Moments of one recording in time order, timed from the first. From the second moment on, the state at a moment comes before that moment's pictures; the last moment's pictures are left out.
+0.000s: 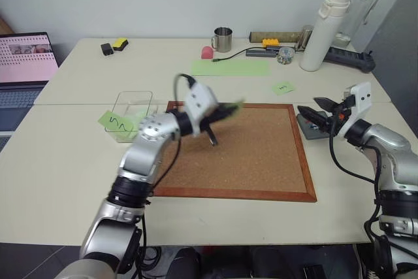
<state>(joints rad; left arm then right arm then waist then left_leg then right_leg) -0.61 0.41 -0.04 -0.01 -0.20 0.30 -0.76 -0.42 -0.58 -0.23 -0.10 0.49 0.56 0.77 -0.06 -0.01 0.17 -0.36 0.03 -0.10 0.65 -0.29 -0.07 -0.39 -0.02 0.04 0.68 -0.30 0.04</state>
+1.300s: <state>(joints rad) -0.47 0.68 0.08 -0.08 -0.22 0.45 -0.76 -0.34 -0.71 -0.13 -0.34 0.65 0.71 0.77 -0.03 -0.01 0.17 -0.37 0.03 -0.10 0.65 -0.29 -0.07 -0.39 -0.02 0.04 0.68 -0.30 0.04</state>
